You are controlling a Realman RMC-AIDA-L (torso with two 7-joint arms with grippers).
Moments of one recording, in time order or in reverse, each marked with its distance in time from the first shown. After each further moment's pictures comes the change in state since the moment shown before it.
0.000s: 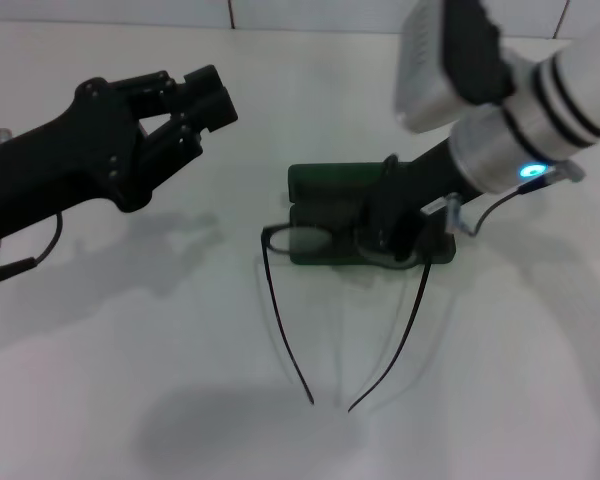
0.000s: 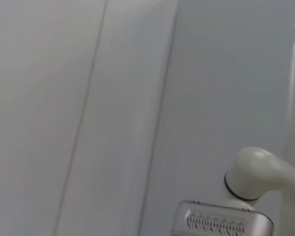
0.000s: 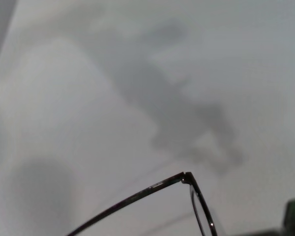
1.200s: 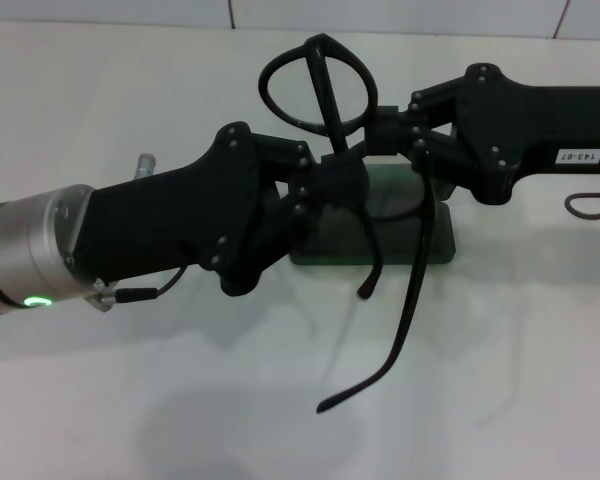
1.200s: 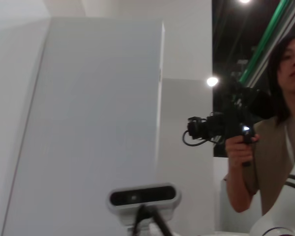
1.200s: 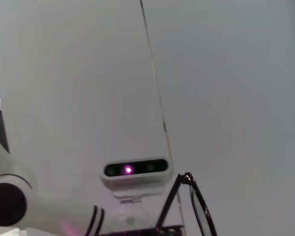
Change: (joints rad) left arm -0.296 -0.007 0.072 -0.452 -0.003 0.287 0.280; right arm -0.320 -0.005 0.367 0.031 0.717 -0.363 -0.452
